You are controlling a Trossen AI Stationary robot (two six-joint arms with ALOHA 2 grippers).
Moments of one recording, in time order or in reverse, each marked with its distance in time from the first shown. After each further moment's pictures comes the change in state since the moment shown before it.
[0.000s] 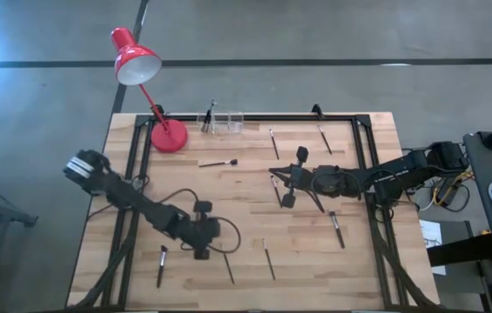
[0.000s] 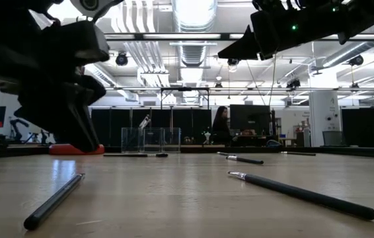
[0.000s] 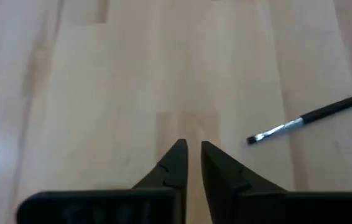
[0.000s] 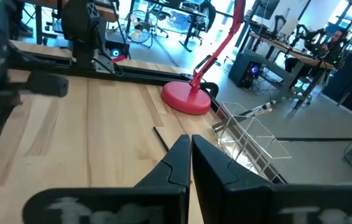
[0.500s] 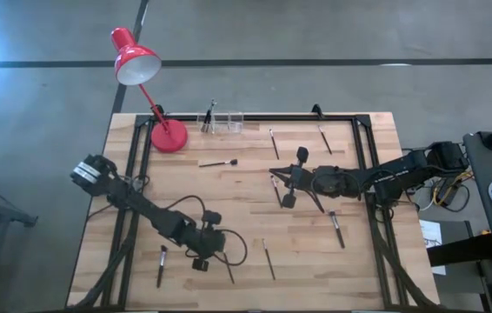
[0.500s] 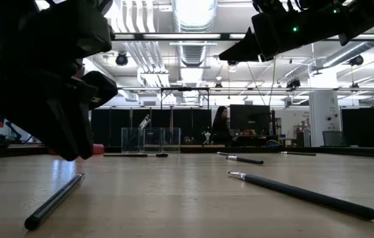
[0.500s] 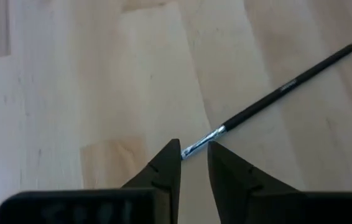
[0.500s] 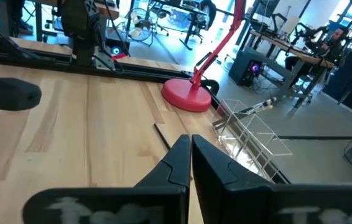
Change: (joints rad) left arm -0.019 0.077 0.099 -0.021 0.152 0.130; right arm 0.000 0.000 -0.009 0.001 0.000 0.003
